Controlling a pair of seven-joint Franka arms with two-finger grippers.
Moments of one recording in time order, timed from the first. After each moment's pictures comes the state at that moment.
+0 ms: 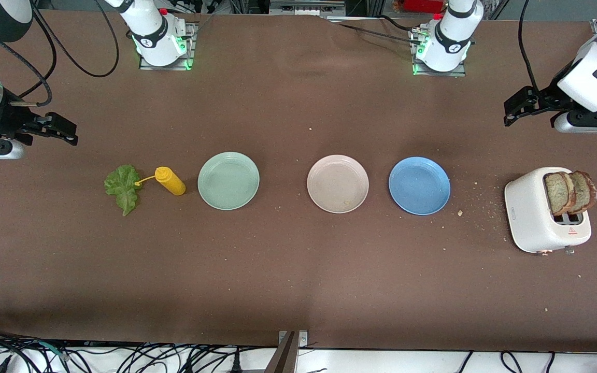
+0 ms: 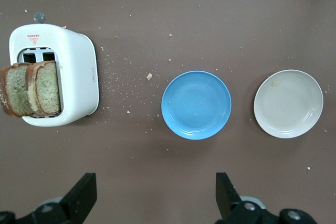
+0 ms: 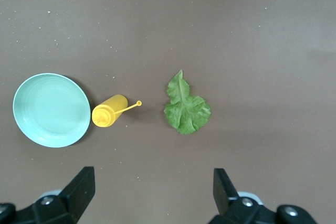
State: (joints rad) left arm 0.00 -0.02 -0.11 -1.60 0.00 1.55 -0.09; right arm 0.02 0.07 0.03 -1.60 -0.04 1.64 0.02
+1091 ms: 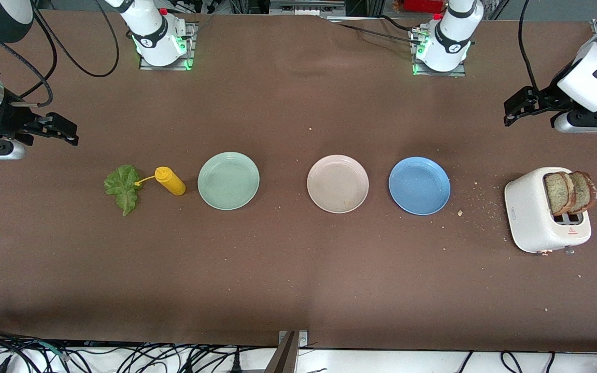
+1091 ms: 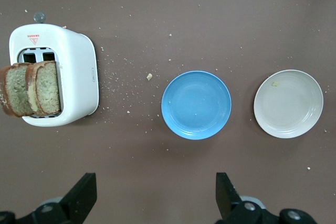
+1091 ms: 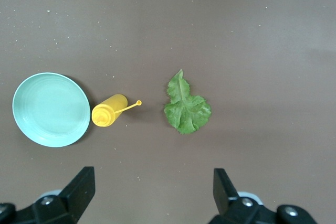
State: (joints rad) left arm 0.00 -0.02 -0.11 -1.60 0.00 1.55 -0.09; right arm 0.02 0.07 0.03 -1.61 -0.04 1.64 0.02
